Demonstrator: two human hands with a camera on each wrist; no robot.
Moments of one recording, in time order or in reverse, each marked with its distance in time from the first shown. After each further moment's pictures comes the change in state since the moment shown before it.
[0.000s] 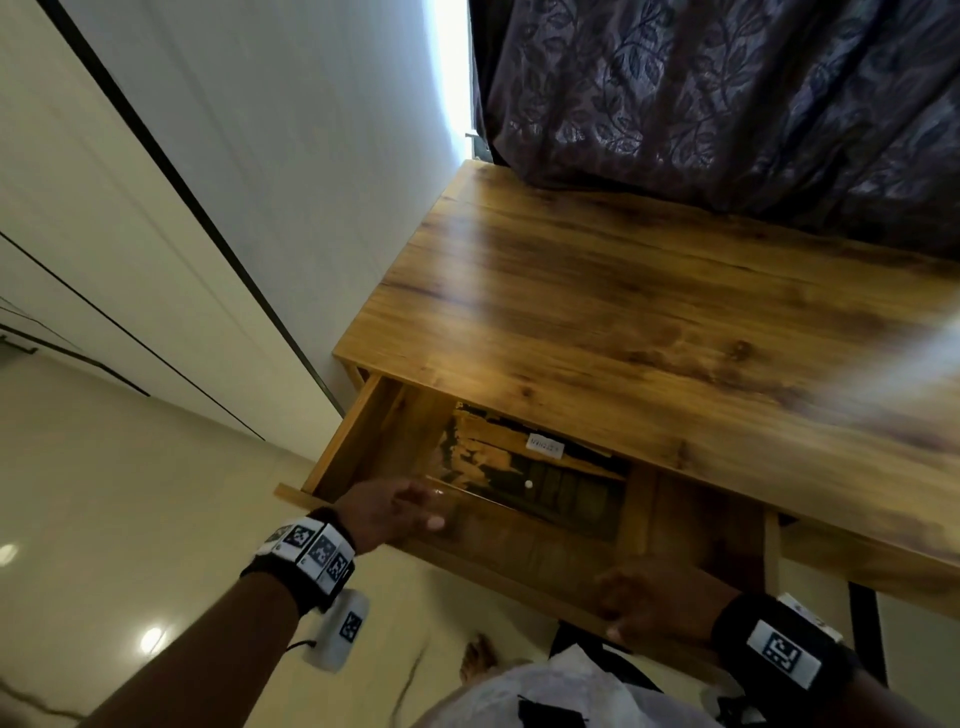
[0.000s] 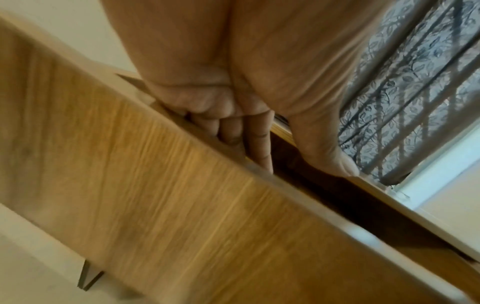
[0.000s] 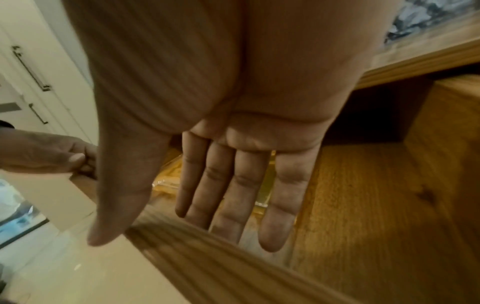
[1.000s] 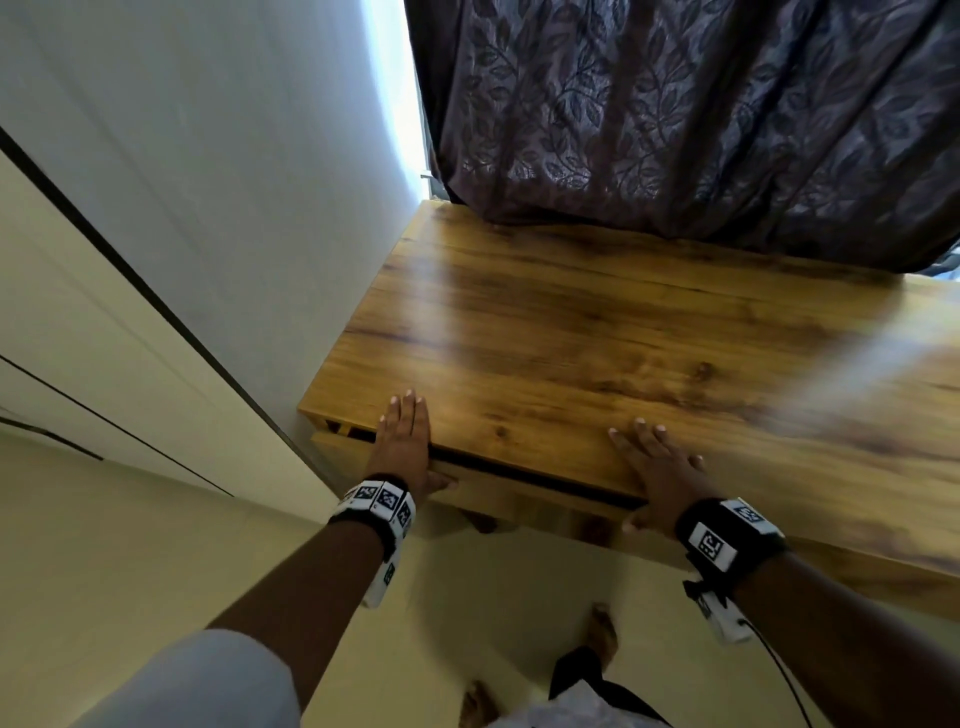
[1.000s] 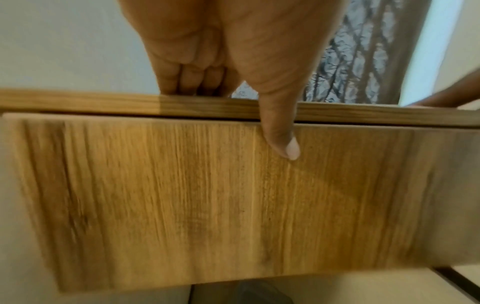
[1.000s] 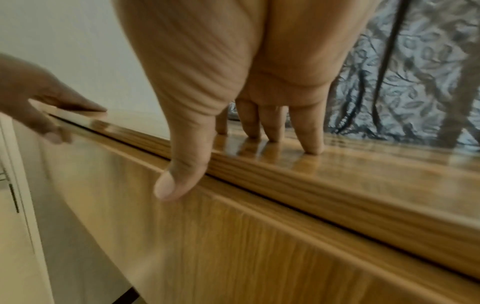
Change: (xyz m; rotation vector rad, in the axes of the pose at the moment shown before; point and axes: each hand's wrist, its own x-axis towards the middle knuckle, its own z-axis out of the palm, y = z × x) left_hand 0.106 0.082 -0.021 0.720 0.359 0.060; right_hand 0.032 0.003 -0.115 -0.392 0.503 0.230
